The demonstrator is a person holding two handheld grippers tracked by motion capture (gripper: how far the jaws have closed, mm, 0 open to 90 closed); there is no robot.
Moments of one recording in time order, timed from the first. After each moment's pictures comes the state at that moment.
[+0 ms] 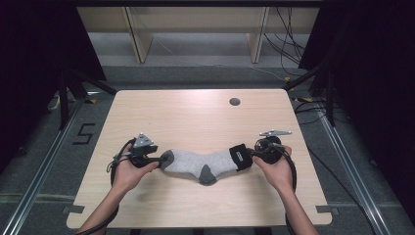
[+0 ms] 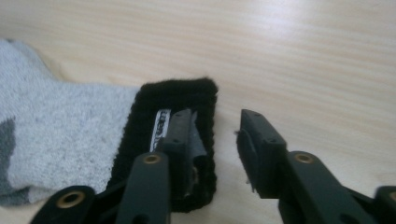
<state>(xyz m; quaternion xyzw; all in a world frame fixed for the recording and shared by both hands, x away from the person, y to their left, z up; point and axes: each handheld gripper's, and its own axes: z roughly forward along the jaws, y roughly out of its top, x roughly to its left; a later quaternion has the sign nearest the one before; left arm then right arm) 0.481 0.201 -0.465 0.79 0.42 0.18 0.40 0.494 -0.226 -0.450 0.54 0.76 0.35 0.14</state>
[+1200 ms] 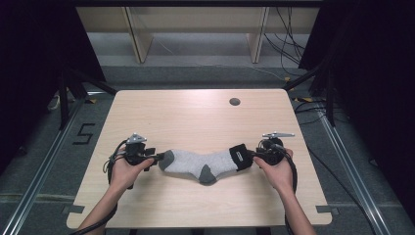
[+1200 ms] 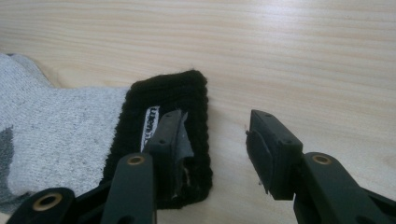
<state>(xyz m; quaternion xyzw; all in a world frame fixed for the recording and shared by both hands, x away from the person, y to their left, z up) 0.490 0.213 -0.476 0.76 0.48 0.12 0.42 0.496 -0.231 -0.462 0.55 0.74 0.36 0.11</state>
